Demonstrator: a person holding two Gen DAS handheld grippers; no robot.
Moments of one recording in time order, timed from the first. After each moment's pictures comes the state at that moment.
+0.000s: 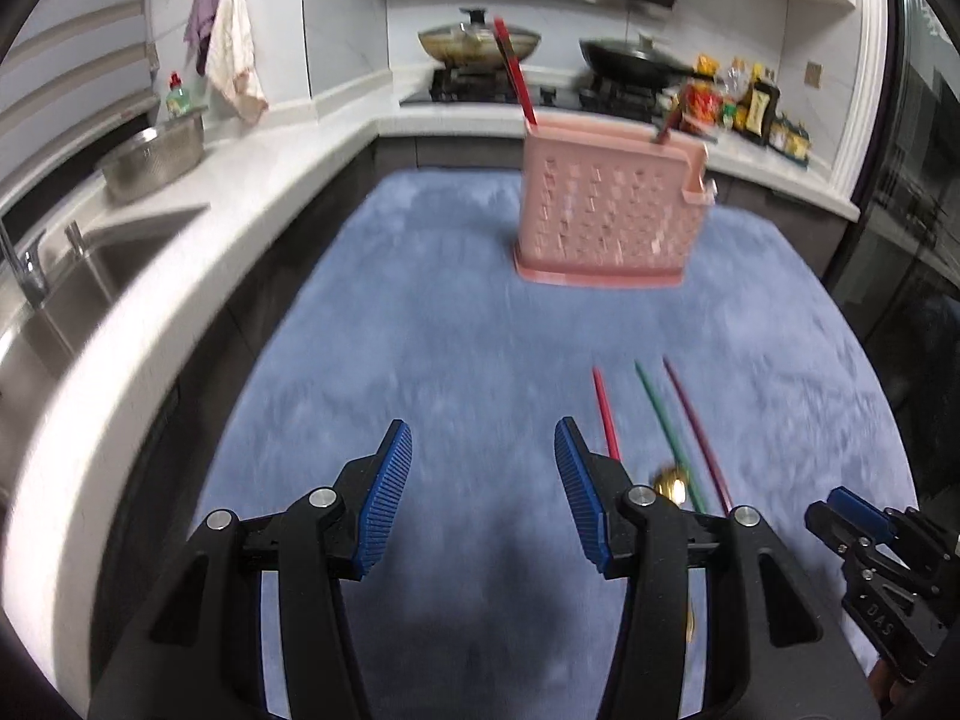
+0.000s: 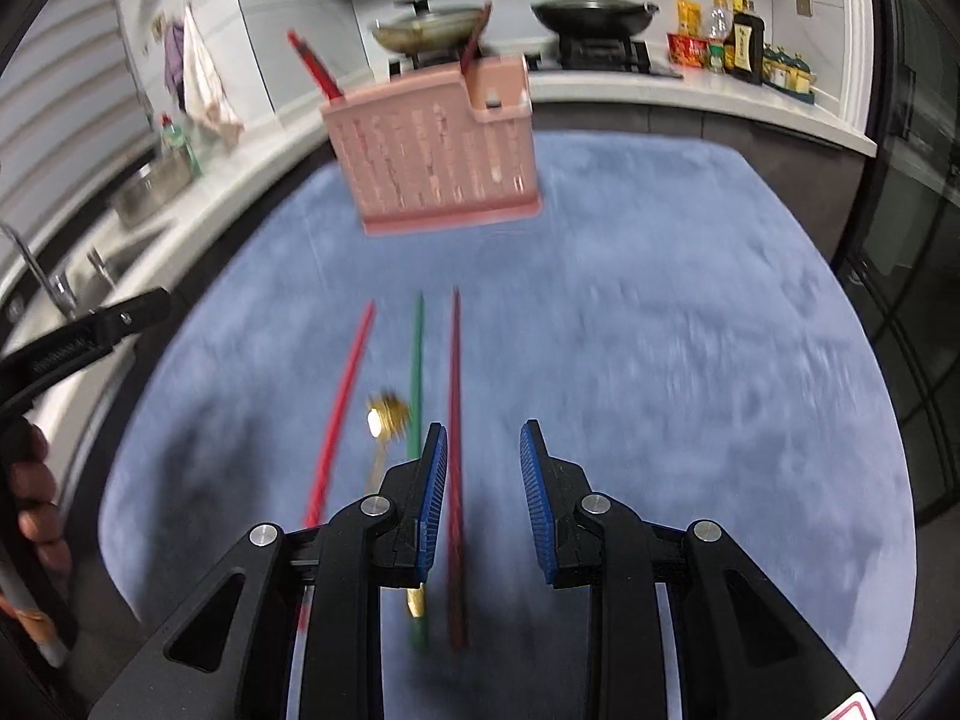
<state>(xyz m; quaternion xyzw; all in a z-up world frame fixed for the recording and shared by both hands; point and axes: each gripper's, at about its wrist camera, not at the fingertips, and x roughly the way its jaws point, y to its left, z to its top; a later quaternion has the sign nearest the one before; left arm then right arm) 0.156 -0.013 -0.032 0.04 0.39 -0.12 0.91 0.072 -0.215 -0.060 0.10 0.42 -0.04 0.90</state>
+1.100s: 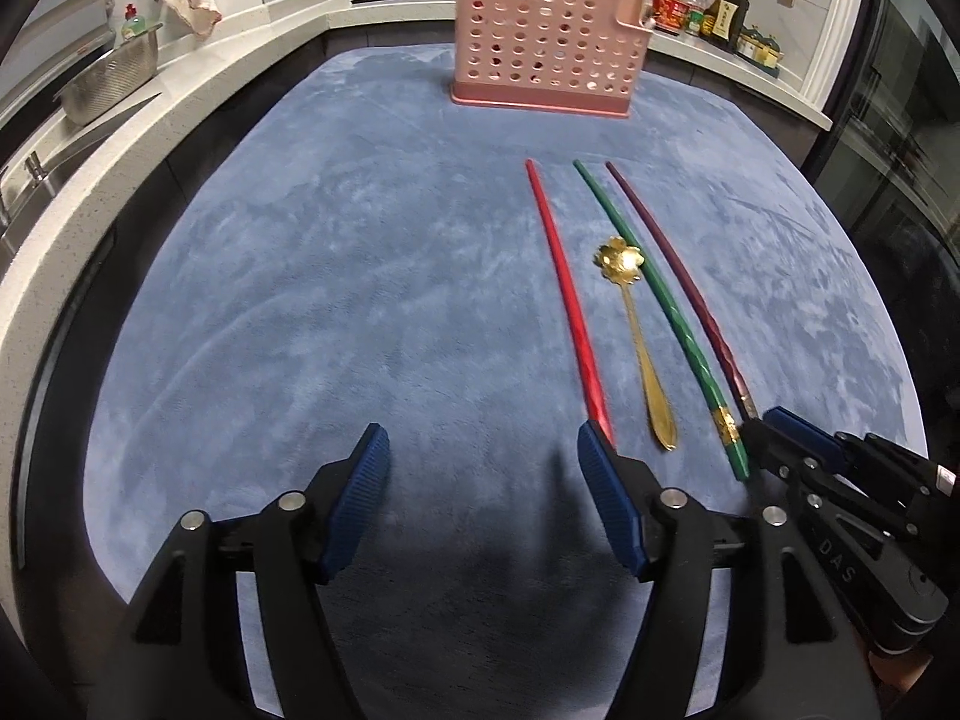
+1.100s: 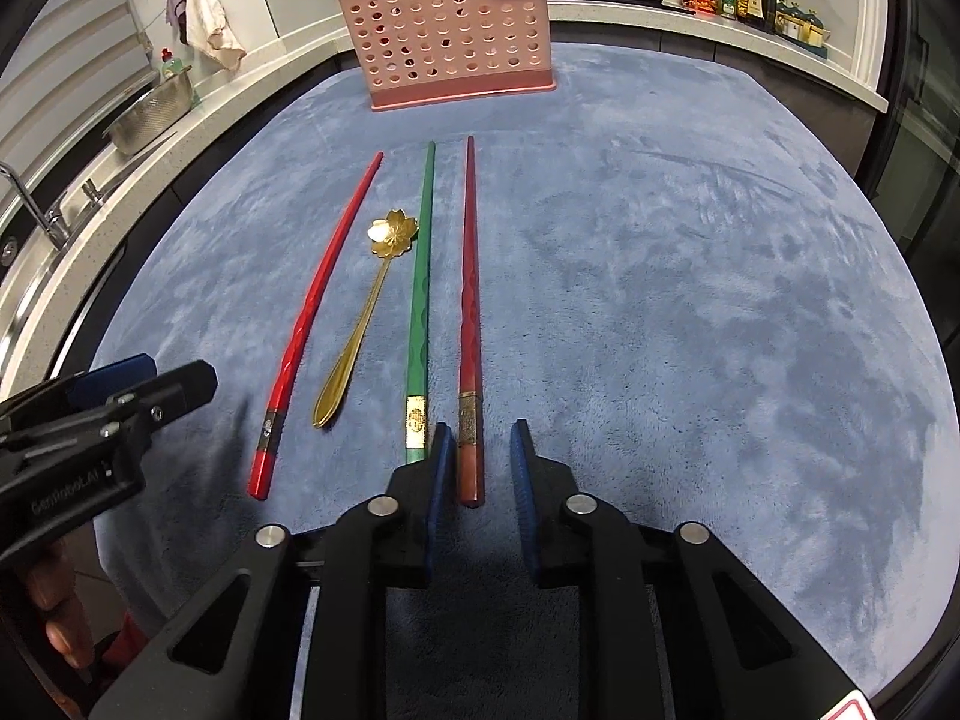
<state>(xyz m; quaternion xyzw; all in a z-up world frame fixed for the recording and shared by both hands) 0.096 -0.032 -0.098 0.05 0.47 -0.15 0.87 0.045 -0.194 -0.113 0.09 0.47 -0.03 0.88</state>
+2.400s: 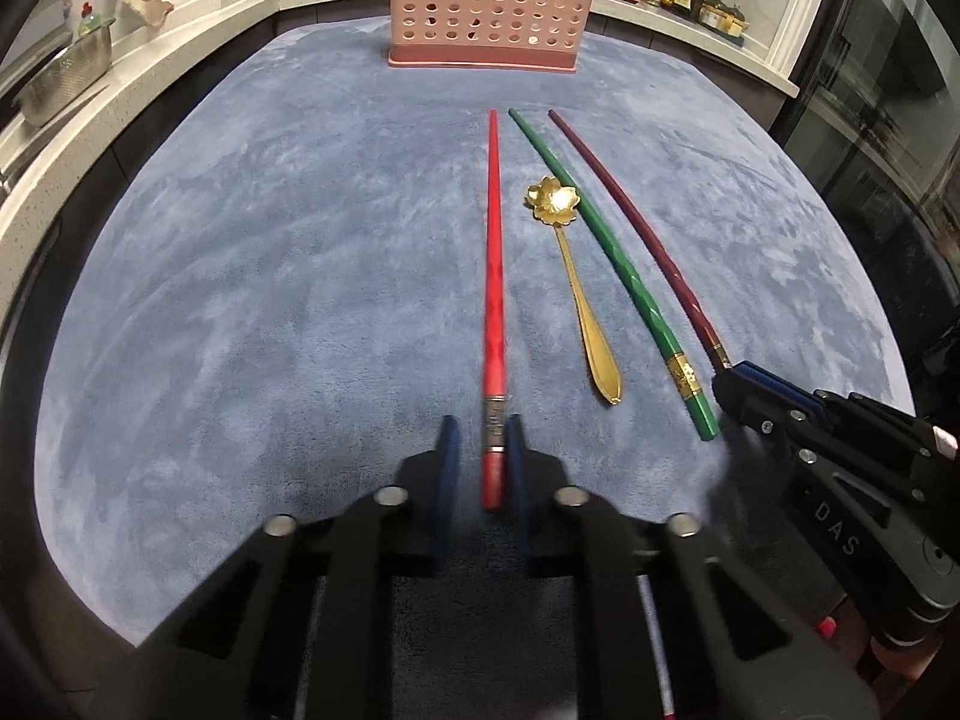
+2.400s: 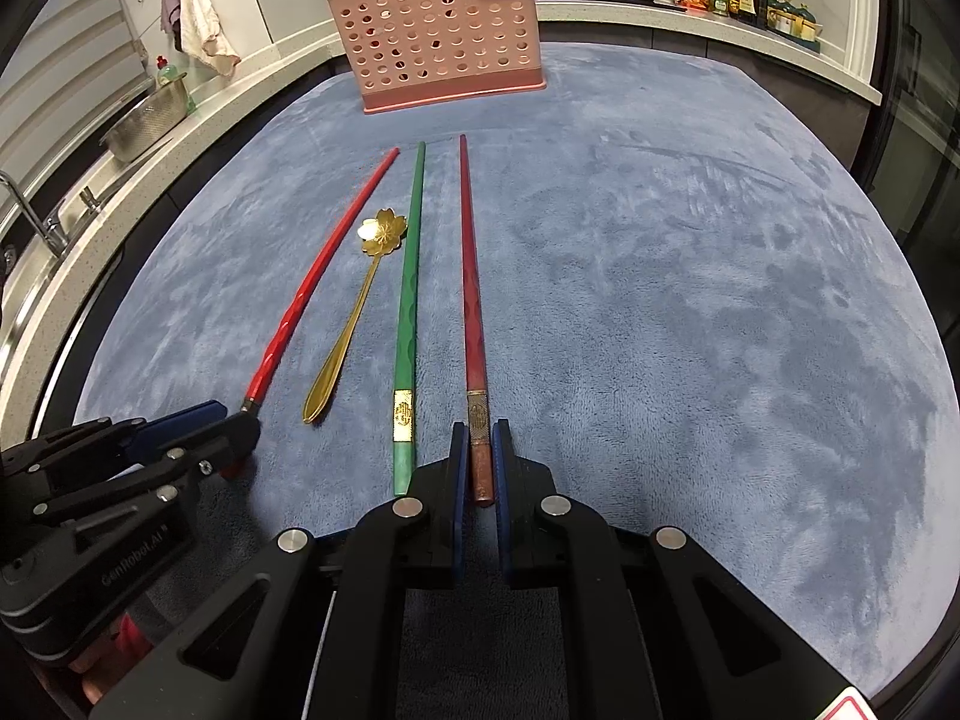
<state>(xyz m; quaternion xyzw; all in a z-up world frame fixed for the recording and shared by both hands) 0.085 -0.054 -0.120 0.05 0.50 -0.20 0.84 0.041 -0.199 -0.115 0.10 0.47 -0.03 0.88</state>
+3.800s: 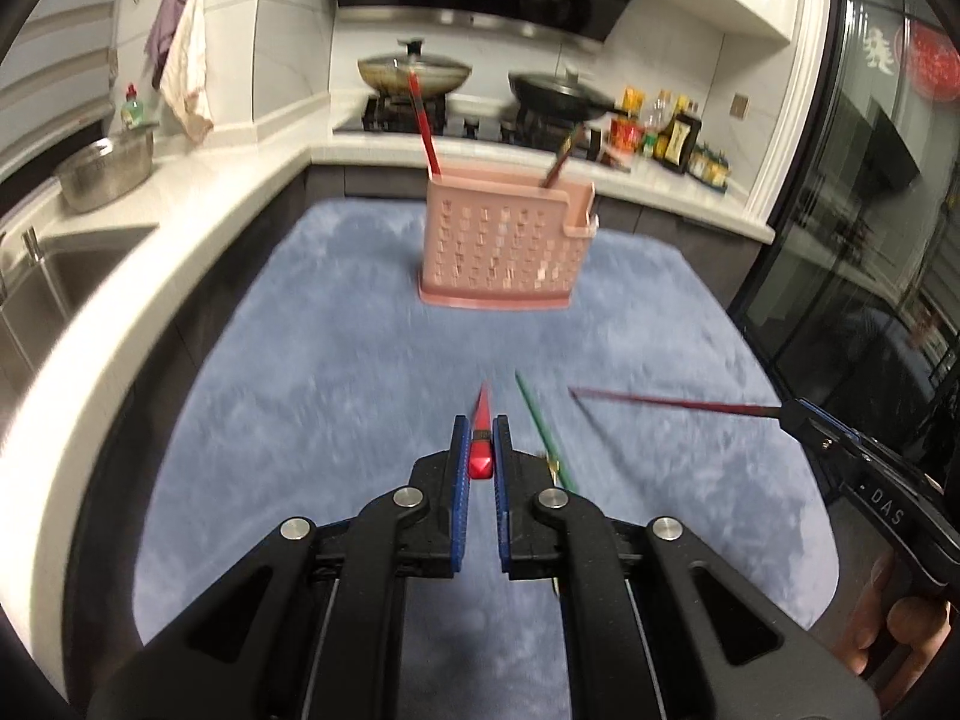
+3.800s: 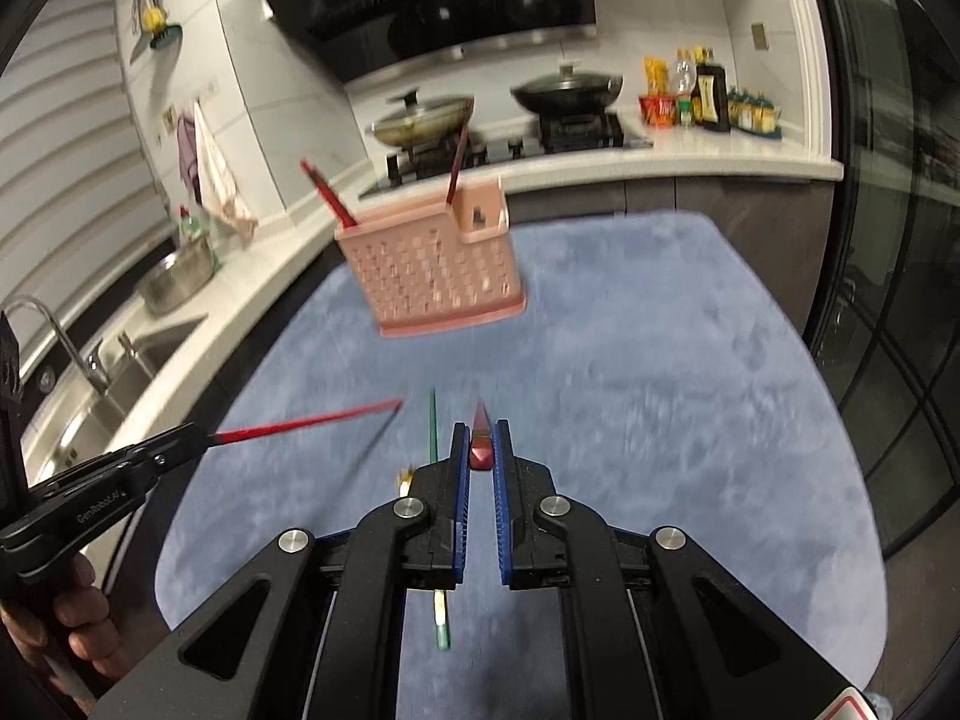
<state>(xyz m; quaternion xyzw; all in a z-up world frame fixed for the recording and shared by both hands) 0.115 -0.025 0.024 -0.01 0.35 -0.20 0.91 0.039 -0.242 0.023 0.14 0.31 -0.05 0.94</state>
